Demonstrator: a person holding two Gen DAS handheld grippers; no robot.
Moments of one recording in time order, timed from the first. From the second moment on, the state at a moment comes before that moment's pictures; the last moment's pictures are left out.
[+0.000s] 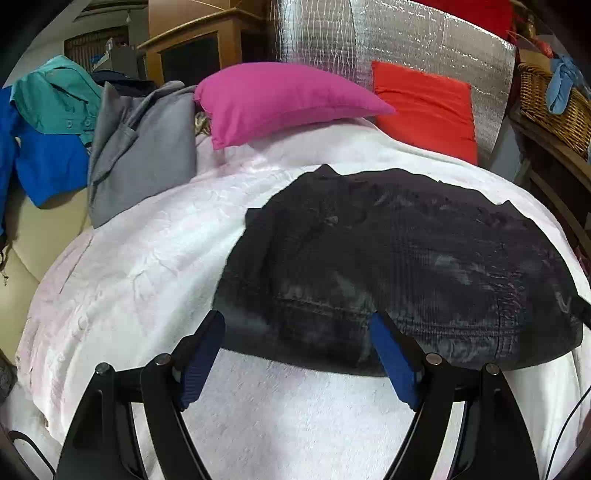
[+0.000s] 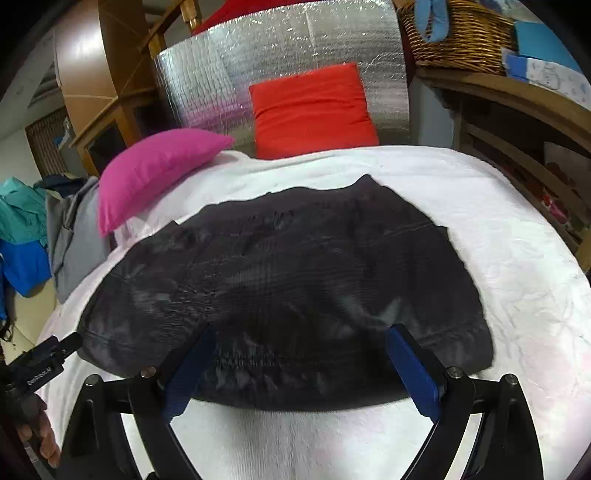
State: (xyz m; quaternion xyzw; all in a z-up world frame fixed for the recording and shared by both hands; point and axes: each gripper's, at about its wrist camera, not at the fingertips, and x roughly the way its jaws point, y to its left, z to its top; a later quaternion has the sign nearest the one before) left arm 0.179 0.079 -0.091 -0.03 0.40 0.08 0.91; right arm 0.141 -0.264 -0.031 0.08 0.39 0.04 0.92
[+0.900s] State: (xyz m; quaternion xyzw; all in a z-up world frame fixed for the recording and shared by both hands) left arm 0.309 0.164 -0.156 -0.21 0.51 -0.11 0.83; right arm 0.278 -0.428 -0.107 0.26 0.52 0.12 0.81
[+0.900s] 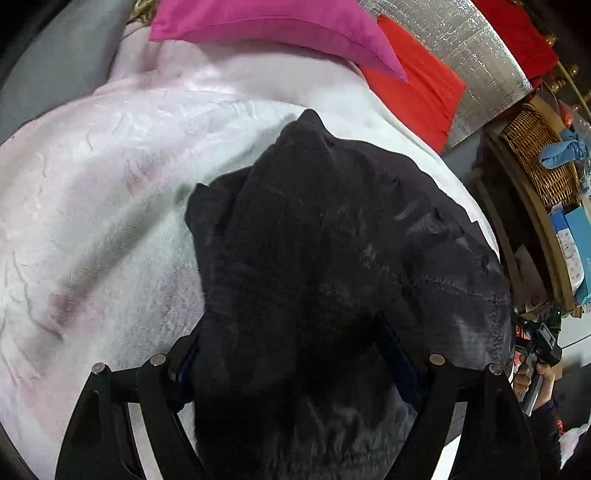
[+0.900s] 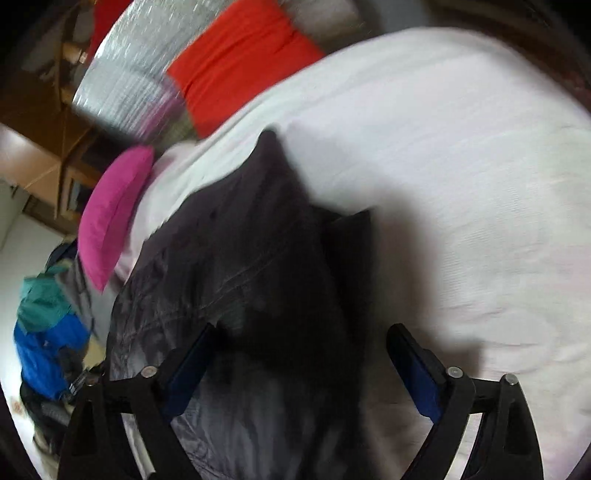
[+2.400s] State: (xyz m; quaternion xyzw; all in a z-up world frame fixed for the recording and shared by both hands) left arm 0.149 0.007 -0.096 -0.03 0.43 -0.08 0.90; right arm 0.170 -0.338 -0.069 0.13 0.50 0.07 0.85
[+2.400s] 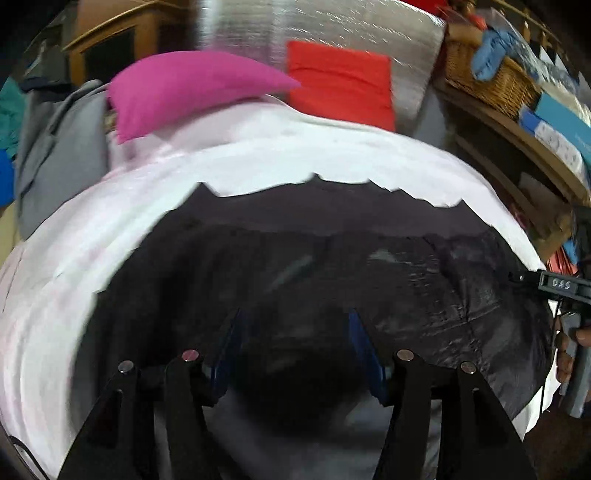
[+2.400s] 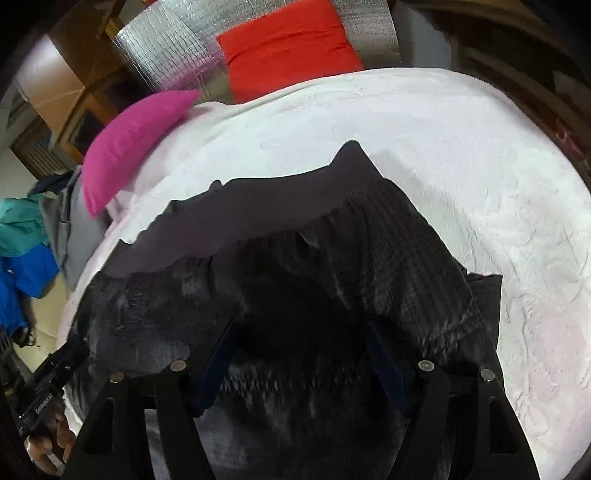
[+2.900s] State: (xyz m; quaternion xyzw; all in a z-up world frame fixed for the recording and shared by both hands) left arm 0.191 -0.014 -0.117 -0.02 0.47 -0.05 0.88; right arm 0.195 -0.266 -0.077 0.01 0.49 0.06 0.87
